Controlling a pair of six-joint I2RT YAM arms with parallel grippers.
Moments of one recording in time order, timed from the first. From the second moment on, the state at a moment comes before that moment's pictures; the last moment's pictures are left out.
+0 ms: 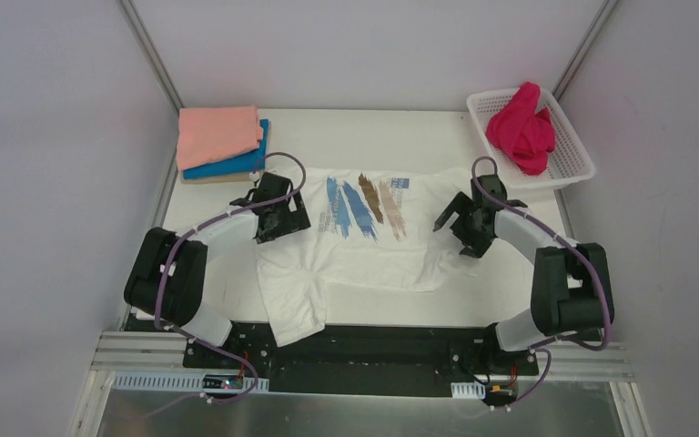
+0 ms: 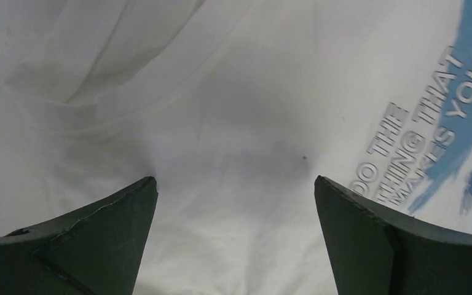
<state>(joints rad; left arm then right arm) -0.36 1.49 0.83 -0.30 -0.15 -0.63 0.14 1.45 0.78 -0.49 -0.06 0.77</state>
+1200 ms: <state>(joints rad) -0.29 1.83 1.41 -0.42 -0.15 -0.52 0.22 1.61 1.25 -0.57 0.32 0.62</state>
